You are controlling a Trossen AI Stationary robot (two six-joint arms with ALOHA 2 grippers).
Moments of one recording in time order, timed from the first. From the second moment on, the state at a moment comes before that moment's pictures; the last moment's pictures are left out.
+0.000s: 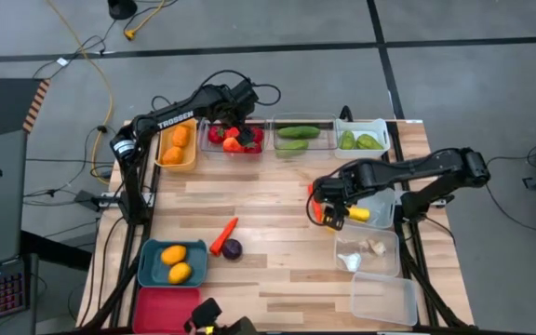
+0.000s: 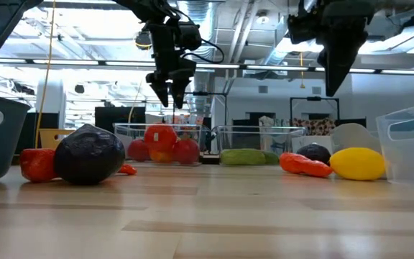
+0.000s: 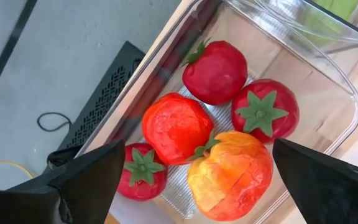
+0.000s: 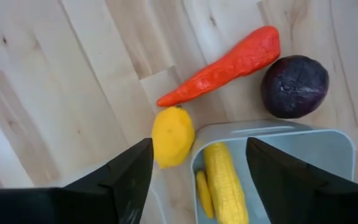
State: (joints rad) left arm 0.61 1.90 1.78 -1.08 -0.22 0.01; right arm 0.08 1.43 1.20 -1.14 0.10 0.46
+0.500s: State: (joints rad) left arm 0.61 1.89 1.78 -1.08 -0.22 0.10; right arm -0.07 1.43 1.20 -1.14 0.11 0.41
